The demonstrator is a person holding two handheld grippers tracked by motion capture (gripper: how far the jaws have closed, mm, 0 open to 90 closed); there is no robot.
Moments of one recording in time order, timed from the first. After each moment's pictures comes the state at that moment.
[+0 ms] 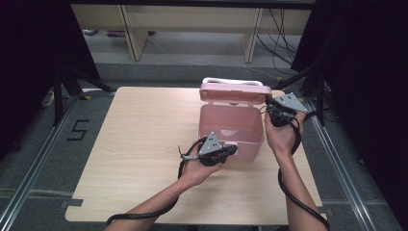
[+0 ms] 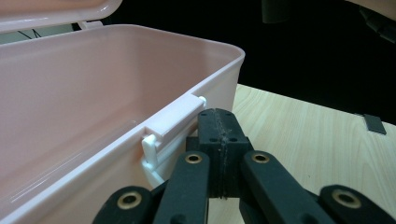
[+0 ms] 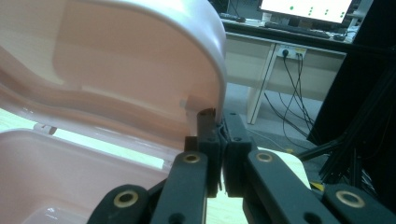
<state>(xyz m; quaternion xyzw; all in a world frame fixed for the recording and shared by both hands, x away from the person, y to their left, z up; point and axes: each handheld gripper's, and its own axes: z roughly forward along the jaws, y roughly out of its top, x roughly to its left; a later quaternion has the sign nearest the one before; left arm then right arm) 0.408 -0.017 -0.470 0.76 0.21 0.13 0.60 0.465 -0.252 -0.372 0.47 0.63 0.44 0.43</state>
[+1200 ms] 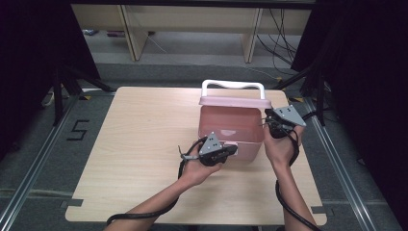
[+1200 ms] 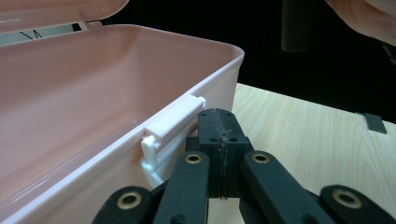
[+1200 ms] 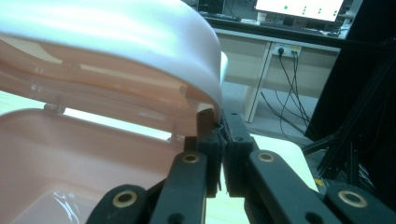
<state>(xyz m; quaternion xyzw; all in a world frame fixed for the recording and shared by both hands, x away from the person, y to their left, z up) 0.408 -0.017 -0.469 0.76 0.21 0.13 0.60 0.441 -0.248 -0.394 0.48 0.61 0.45 0.43</state>
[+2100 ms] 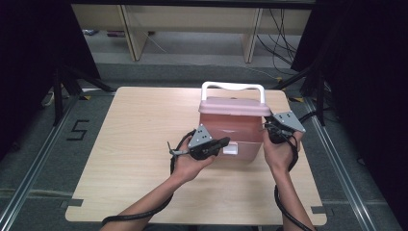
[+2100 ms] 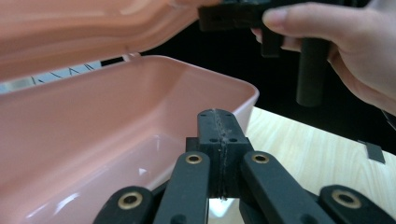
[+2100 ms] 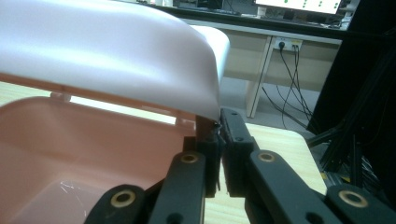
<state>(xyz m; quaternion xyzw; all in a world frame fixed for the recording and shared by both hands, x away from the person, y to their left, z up) 0.408 0.011 -0.437 0.74 0.25 0.14 0.61 0.431 -0.248 -0.404 0.49 0.62 0.45 0.43</state>
